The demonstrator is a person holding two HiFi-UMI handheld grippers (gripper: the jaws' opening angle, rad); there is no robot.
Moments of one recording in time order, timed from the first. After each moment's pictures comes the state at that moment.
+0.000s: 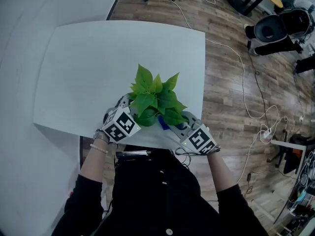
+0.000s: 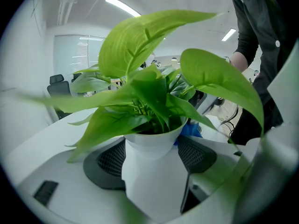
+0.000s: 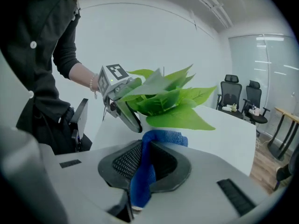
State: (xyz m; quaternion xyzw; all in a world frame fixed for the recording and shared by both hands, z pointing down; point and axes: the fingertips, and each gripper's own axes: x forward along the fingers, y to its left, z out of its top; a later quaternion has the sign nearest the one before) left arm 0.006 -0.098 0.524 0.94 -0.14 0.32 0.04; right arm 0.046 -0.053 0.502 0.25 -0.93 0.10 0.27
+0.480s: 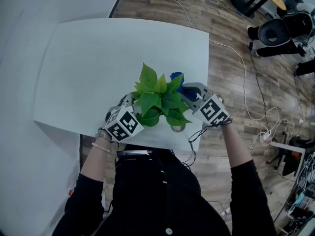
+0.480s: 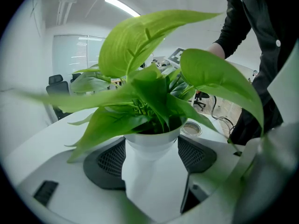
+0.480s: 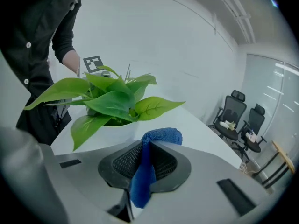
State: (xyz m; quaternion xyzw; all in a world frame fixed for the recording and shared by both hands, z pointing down) left arm 0.008 -0.096 0.526 0.94 -0.14 0.32 0.04; right arm 0.087 -0.151 0.494 0.22 -0.91 -0.01 0.35
